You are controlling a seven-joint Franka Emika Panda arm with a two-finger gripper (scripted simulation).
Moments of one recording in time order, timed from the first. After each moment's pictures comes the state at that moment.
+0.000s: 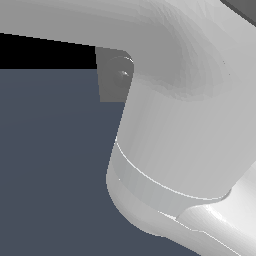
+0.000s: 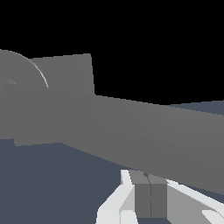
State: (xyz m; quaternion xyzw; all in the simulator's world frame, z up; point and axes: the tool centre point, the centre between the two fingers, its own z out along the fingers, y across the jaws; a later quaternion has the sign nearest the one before) arm -0.102 -0.127 0.185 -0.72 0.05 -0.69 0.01
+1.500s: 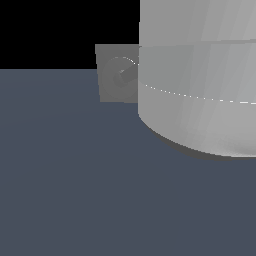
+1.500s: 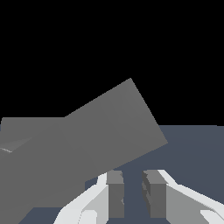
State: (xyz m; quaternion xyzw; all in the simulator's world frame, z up) arm -0.102 -0.154 0.312 -0.68 0.02 -0.73 -0.02
